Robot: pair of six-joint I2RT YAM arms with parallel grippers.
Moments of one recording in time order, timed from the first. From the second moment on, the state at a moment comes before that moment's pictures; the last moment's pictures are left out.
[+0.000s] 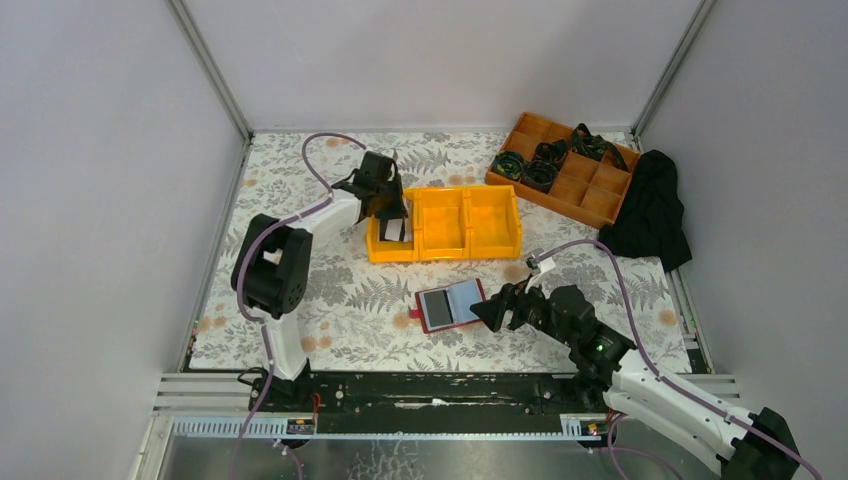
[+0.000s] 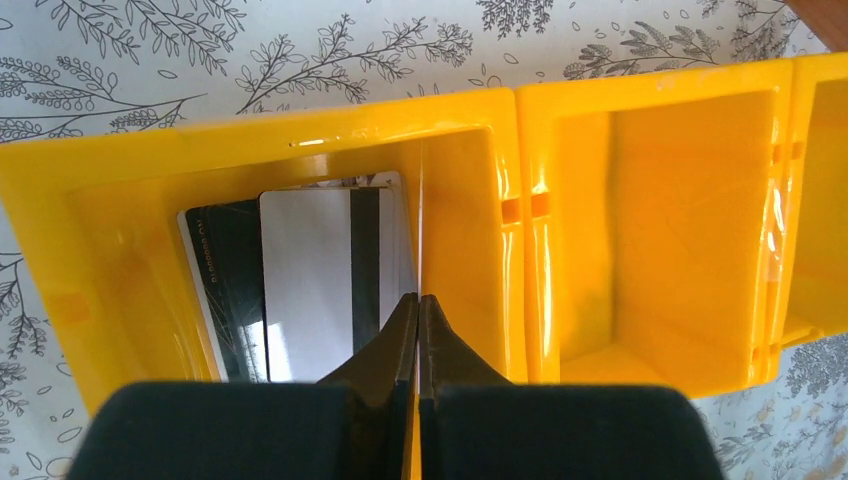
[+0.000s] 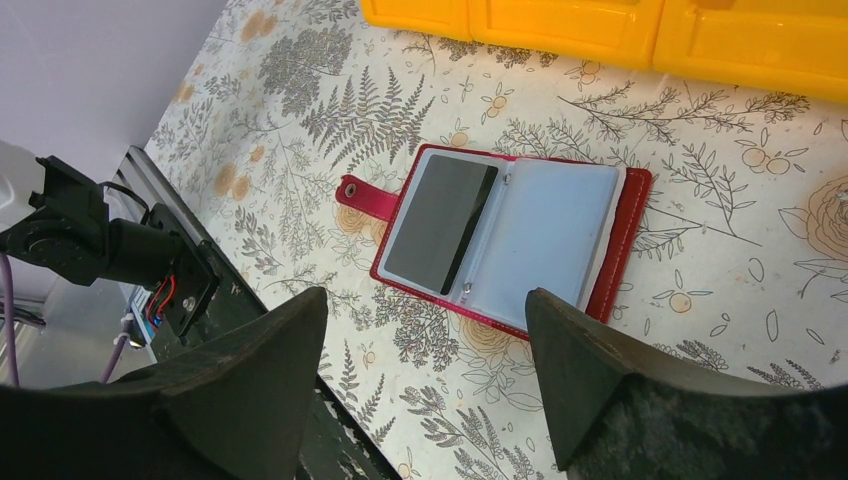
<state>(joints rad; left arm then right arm) -0.36 1.88 1.29 -0.25 0.13 -0.48 0.77 0.56 0.18 0.09 -0.10 0.58</state>
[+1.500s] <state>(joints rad) -0.88 1.23 0.63 0.07 -0.12 -0.59 0.77 0.80 0.18 0.13 -0.12 0.59</state>
